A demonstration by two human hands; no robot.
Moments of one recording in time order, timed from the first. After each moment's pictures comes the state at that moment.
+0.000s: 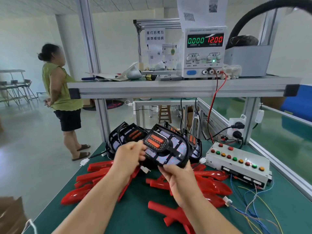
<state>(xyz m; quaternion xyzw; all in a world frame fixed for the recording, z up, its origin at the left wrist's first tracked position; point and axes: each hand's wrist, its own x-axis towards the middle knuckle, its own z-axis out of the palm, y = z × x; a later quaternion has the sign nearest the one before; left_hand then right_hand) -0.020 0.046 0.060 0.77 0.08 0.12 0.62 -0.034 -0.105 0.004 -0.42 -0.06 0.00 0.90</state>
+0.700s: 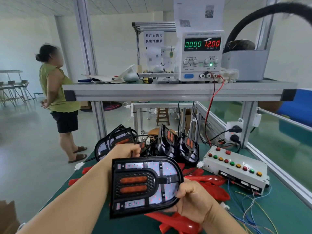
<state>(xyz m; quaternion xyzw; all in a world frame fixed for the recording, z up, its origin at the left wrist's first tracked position) 0.061 0.078 0.052 0.68 0.09 -0.10 0.72 -0.039 -0.158 -0.001 -0.45 -0.20 0.33 0.80</state>
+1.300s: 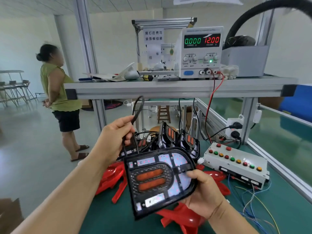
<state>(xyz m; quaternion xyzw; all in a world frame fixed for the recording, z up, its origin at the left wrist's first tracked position) 0.012 0.086 0.096 0.65 -0.11 0.12 0.75 -0.043 -0.172 -0.002 -0.39 -0.14 0.28 0.87</state>
